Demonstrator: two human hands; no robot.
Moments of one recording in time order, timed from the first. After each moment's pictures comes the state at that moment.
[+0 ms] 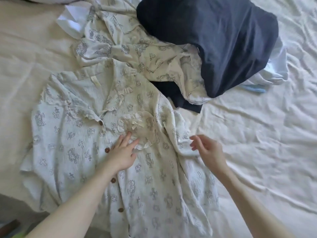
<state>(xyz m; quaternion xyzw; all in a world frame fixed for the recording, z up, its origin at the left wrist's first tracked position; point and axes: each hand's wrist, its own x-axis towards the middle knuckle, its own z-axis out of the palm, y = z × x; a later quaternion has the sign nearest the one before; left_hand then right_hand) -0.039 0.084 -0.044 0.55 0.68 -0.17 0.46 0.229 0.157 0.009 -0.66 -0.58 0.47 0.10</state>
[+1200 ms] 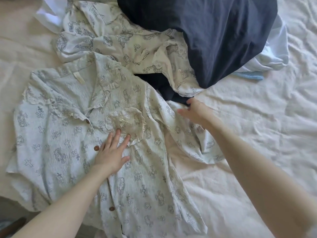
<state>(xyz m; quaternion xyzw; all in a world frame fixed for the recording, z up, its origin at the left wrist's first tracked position) -0.024 0.075 -0.055 0.57 0.65 -0.30 0.40 0.223 0.265 -0.036 -0.64 -0.66 0.37 -0.16</state>
